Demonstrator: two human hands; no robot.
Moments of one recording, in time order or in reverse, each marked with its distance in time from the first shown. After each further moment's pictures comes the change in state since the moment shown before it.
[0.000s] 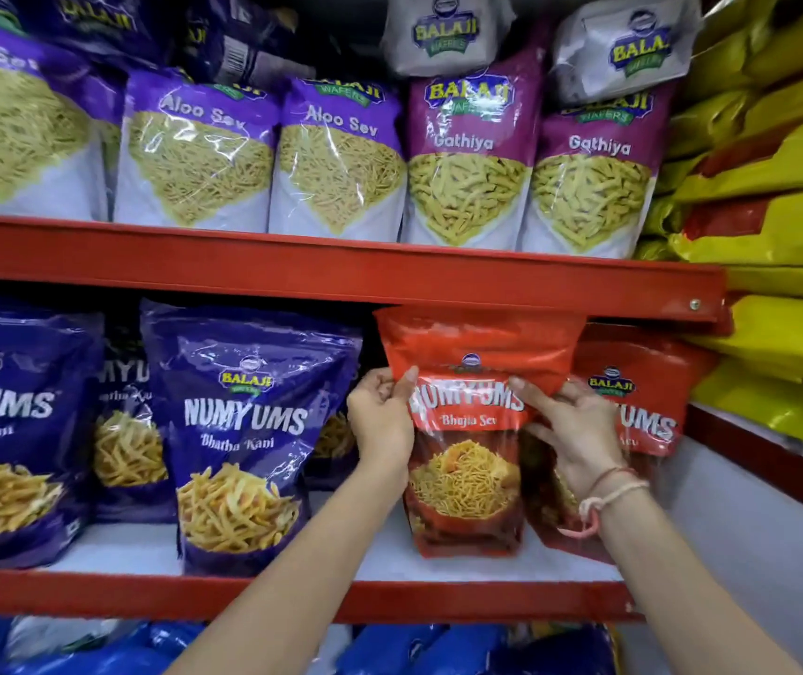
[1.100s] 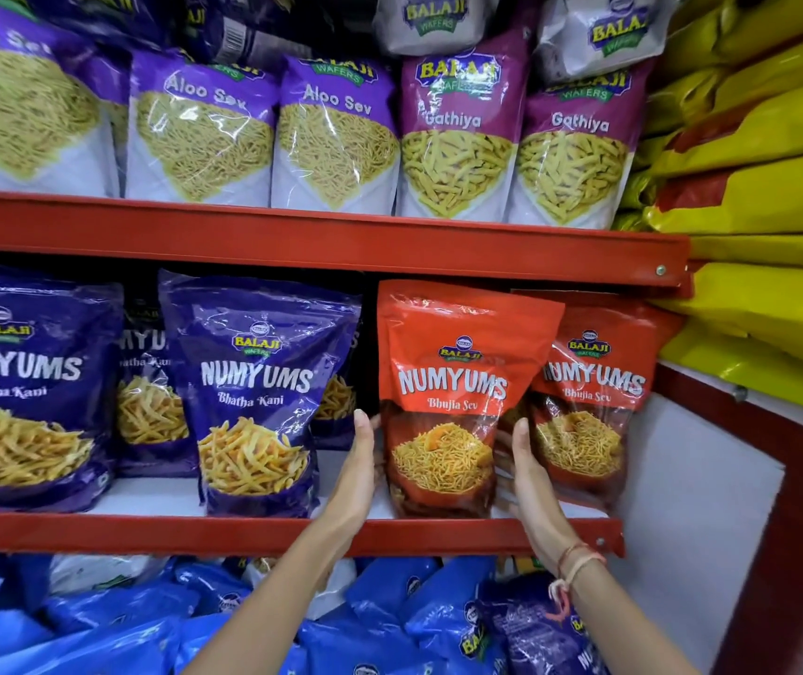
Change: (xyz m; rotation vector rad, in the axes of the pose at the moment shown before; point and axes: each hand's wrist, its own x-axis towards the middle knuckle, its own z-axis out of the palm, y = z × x) left_hand -0.061 -0.034 -0.076 0.280 -0.383 -0.297; right_hand -0.074 0.081 -0.027 -0.400 -0.084 0.268
